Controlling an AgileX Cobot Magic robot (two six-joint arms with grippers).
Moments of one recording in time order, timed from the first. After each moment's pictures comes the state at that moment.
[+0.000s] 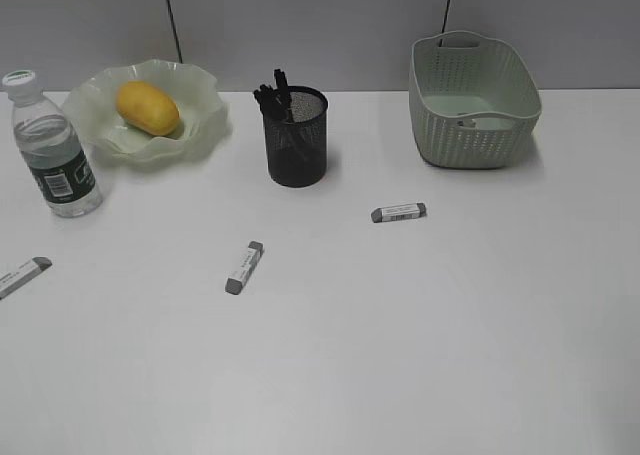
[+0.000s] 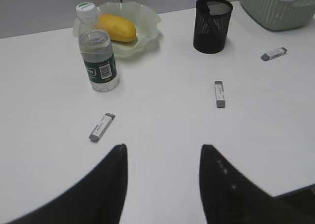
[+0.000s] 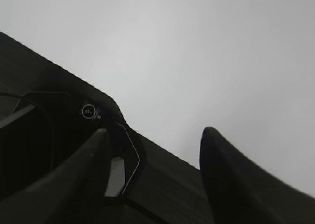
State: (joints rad) left arm -0.14 -0.01 -0.54 -0.16 1.05 0.14; right arm 0.57 0.92 -0.86 0.01 1.15 0.00
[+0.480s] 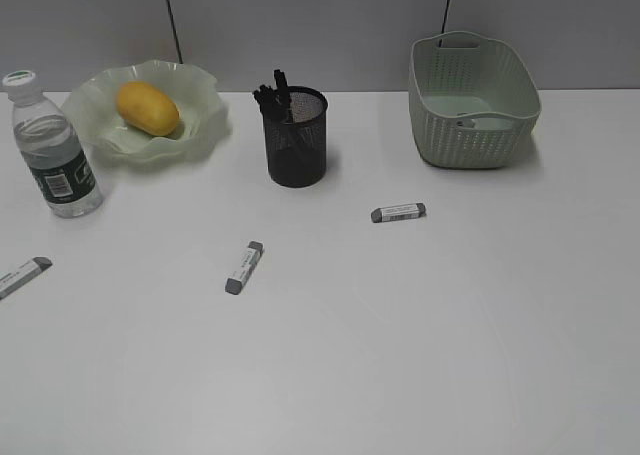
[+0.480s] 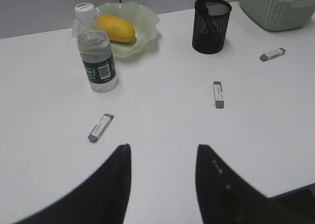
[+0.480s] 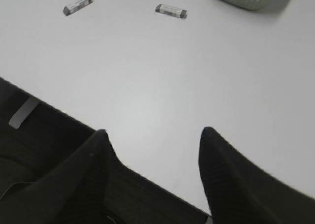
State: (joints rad) left arm -0.14 -0.01 -0.54 -0.16 1.05 0.14; right arm 0.57 0.26 -0.65 0.00 1.11 0.01
